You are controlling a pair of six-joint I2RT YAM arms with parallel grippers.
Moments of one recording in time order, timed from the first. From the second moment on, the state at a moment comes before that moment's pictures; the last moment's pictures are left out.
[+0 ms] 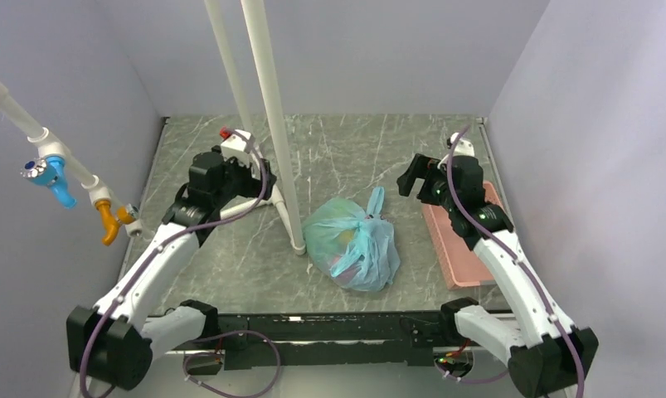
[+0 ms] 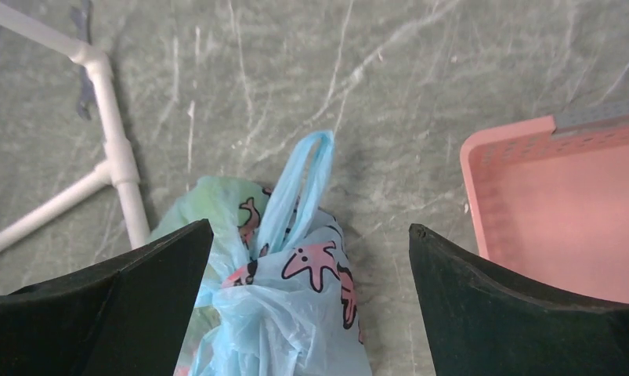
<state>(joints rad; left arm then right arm) -0.30 1.12 0.89 -0.16 0.11 -0.05 0.26 1.02 0.93 -0.44 0.02 0.44</state>
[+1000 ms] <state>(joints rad) -0.33 1.08 0.87 -0.10 0.07 -0.10 0.37 1.18 0.89 -0.37 -0.26 0.47</state>
